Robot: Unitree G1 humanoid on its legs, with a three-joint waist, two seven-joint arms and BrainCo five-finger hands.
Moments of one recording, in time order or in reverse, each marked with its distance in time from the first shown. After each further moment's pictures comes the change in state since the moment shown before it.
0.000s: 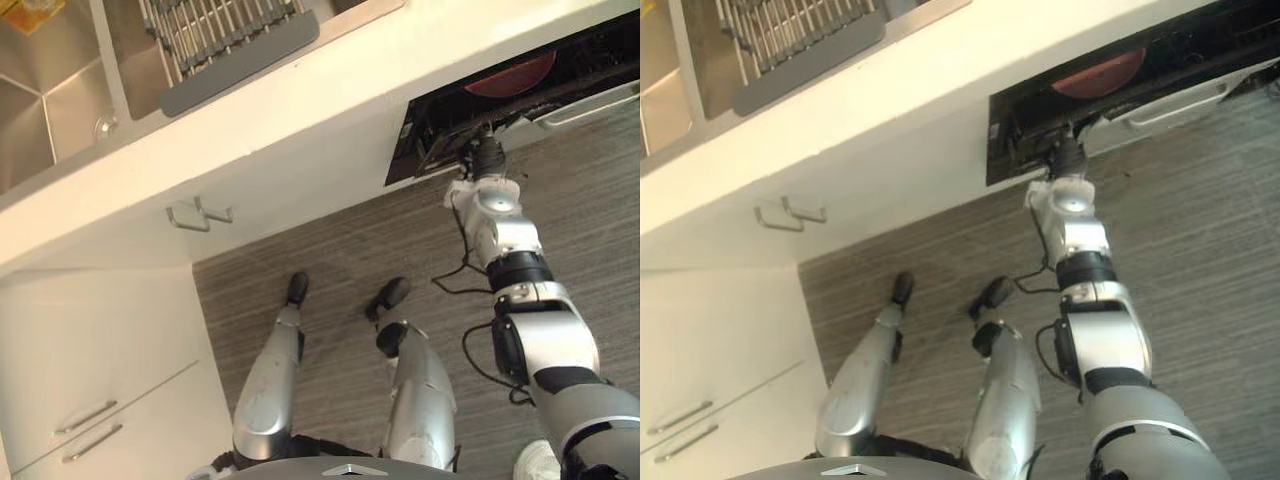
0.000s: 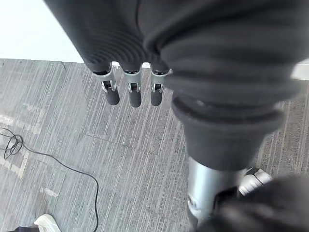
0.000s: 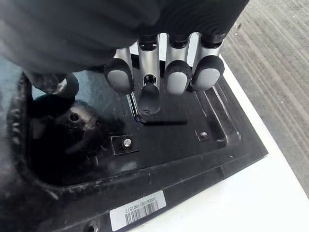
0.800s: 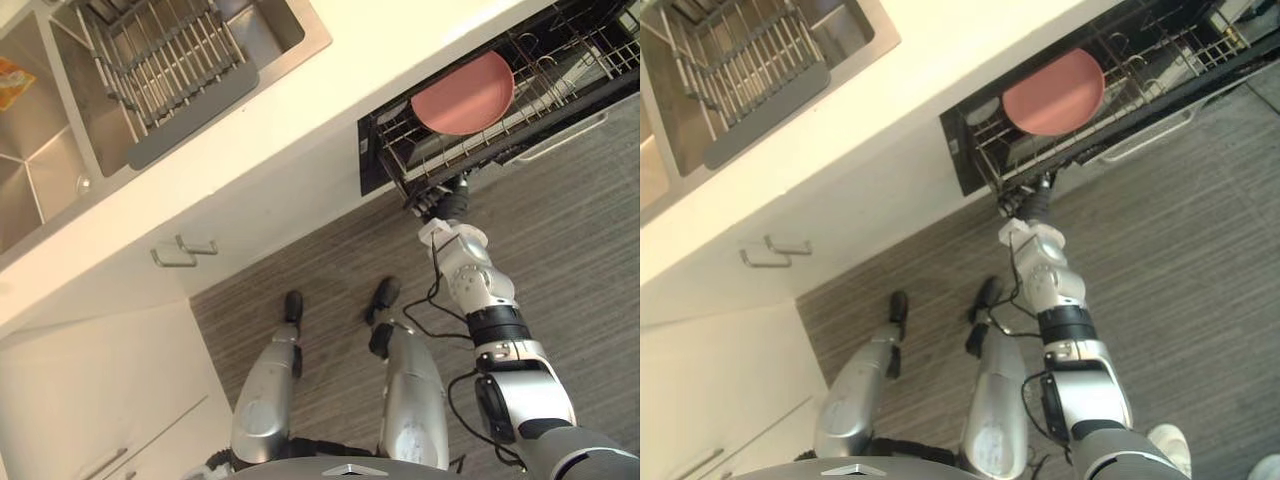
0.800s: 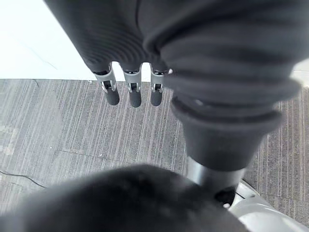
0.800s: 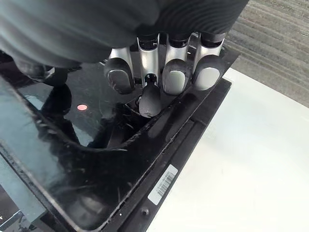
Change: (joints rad) left arm -0.001 0.011 0.033 0.000 -0.041 0.009 0.030; right arm 0.330 0.168 -0.043 -0.365 0.471 0.060 0.054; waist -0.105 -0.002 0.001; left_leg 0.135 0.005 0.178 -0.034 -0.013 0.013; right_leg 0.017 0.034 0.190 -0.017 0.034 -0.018
